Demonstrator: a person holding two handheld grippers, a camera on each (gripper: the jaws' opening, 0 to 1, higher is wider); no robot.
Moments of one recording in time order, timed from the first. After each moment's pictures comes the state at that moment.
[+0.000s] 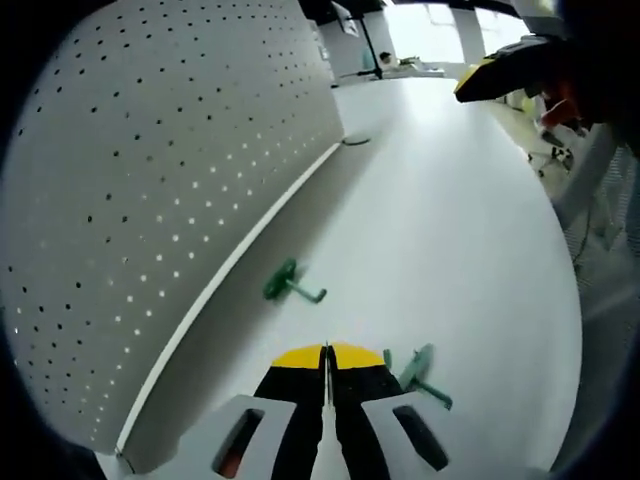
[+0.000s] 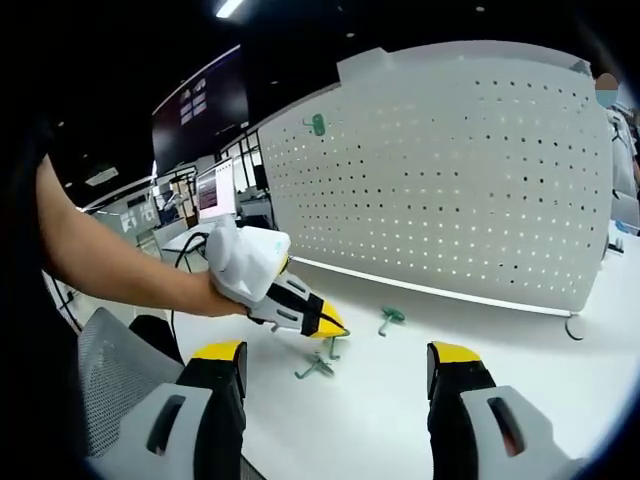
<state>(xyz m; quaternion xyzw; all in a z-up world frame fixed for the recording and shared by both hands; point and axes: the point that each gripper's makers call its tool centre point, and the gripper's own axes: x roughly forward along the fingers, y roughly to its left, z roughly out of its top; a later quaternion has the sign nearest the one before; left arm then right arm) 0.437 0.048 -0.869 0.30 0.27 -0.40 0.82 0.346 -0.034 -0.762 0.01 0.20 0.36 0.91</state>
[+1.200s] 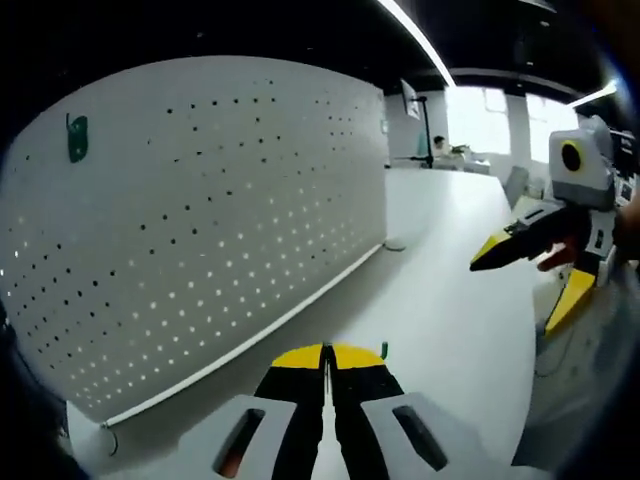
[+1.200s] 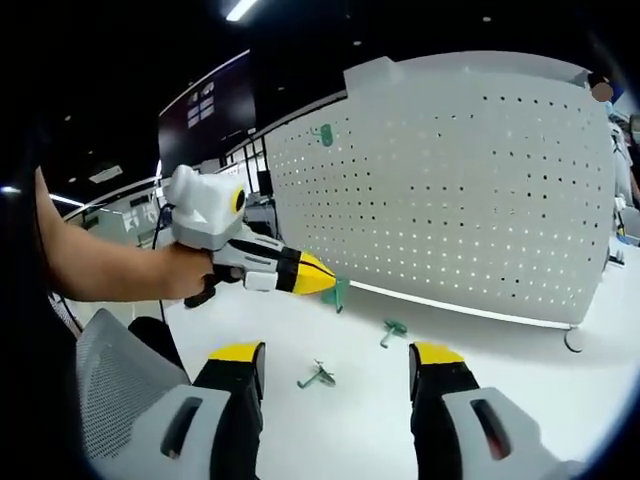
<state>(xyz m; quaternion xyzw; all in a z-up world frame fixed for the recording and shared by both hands) 0.430 0.049 -0.759 0.13 0.17 -0.37 0.91 0.346 -0.029 -0.749 0.01 0.17 0.36 0.92</state>
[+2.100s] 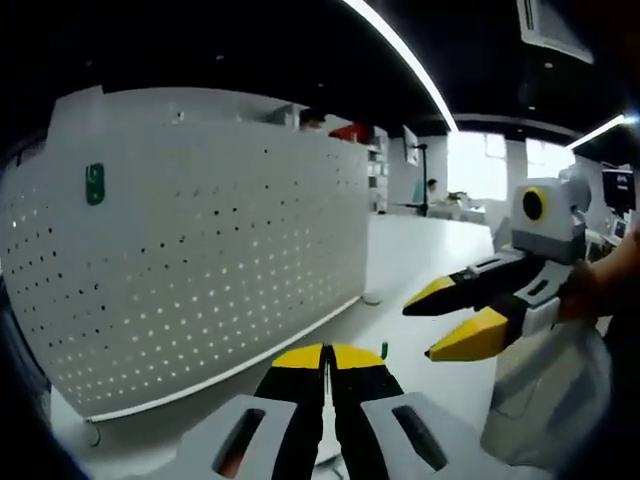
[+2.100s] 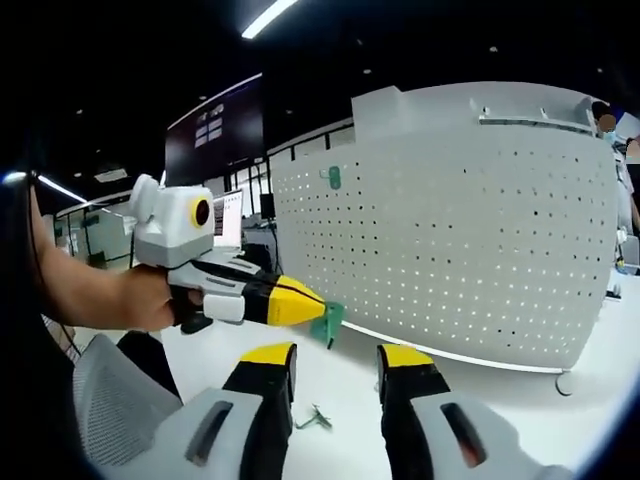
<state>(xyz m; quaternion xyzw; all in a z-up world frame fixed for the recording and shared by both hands) 0.395 0.027 -0.701 0.05 0.12 -0.38 0.91 0.361 -0.014 -0.699 0.00 0.11 0.36 0.93</state>
